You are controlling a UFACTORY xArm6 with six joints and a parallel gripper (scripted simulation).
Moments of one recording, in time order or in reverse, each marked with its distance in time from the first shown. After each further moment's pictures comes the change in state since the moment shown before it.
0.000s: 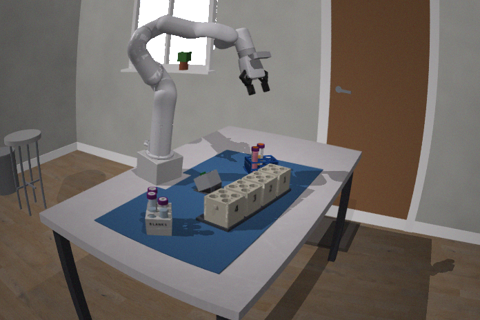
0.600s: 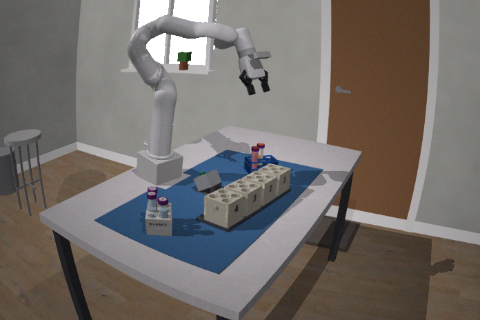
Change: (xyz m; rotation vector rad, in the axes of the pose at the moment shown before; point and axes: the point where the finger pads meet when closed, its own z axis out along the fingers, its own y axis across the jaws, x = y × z) arm 0.000 0.000 0.000 0.000 0.000 -0.001
